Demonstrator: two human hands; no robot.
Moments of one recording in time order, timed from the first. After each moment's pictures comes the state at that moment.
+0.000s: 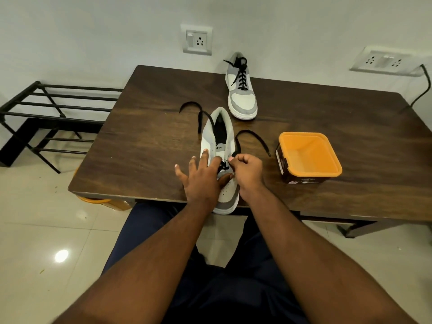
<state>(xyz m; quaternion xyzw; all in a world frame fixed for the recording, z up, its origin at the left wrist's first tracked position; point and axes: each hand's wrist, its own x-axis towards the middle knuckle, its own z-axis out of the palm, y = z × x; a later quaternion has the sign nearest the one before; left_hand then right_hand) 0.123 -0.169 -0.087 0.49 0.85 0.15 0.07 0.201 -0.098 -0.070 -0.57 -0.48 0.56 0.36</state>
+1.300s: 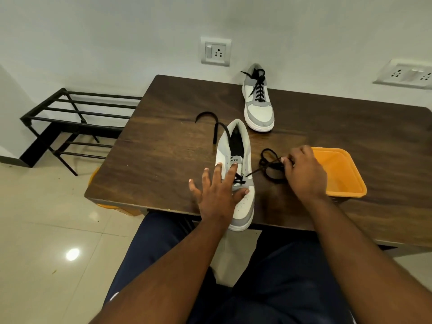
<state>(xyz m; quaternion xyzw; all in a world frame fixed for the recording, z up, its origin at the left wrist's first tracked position) 0.124 -0.170 -0.092 0.47 0.86 0.17 0.09 0.271 -0.037 -0.041 -0.54 -0.82 0.04 0.19</state>
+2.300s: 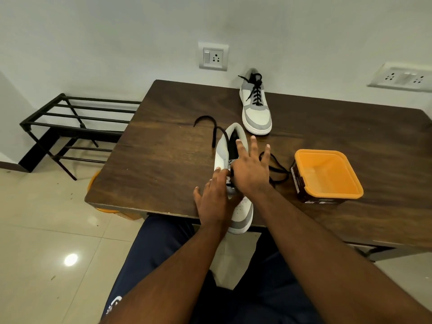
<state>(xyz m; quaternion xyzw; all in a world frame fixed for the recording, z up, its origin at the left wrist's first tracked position) 0.123 -0.170 -0.101 0.41 0.82 0.36 0.14 0.169 -0.075 -0.037 -0.43 -0.90 -0.04 -0.06</state>
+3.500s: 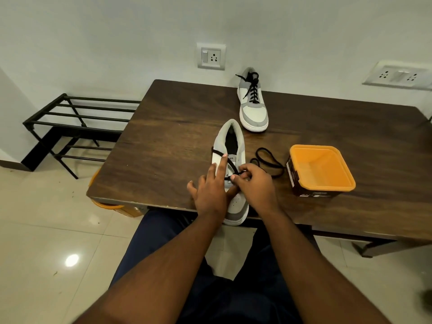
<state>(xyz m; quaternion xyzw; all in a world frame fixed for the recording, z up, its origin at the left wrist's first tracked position) 0.124 -0.173 -0.094 0.45 0.87 0.21 0.07 0.220 -0.112 -0.049 -0.52 -0.73 0.38 0.22</state>
